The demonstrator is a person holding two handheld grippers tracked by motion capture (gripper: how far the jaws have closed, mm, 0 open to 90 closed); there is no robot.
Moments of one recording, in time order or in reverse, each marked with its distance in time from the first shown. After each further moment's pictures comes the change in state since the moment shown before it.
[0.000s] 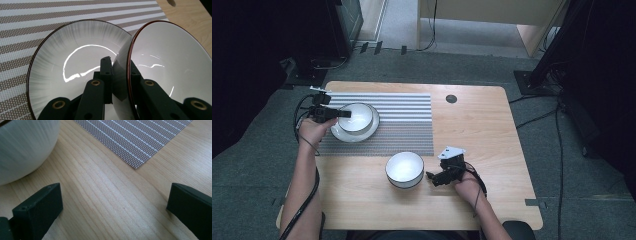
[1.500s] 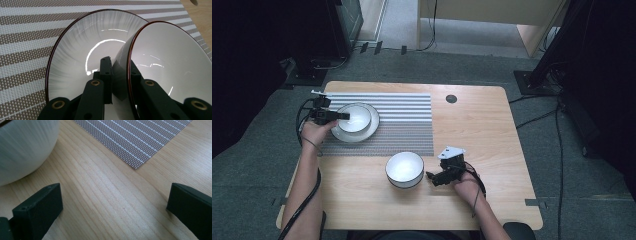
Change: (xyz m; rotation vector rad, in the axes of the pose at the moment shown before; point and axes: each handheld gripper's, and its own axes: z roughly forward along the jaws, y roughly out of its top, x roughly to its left) left arm 0.027 -0.010 0.022 0.000 0.039 -0.054; right arm 0.000 0.000 0.000 0.001 -0.001 0.003
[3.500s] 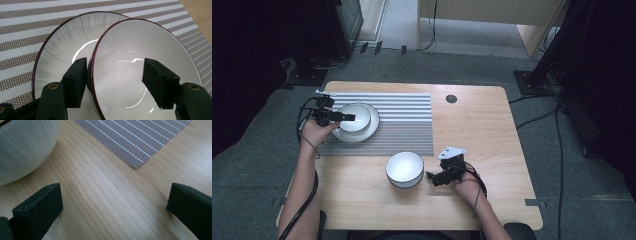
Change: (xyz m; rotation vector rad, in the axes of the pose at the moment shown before) left arm -0.026 0.002 -0.009 0.011 0.041 0.074; right arm 0.000 0.000 0.000 0.001 -0.002 0.001
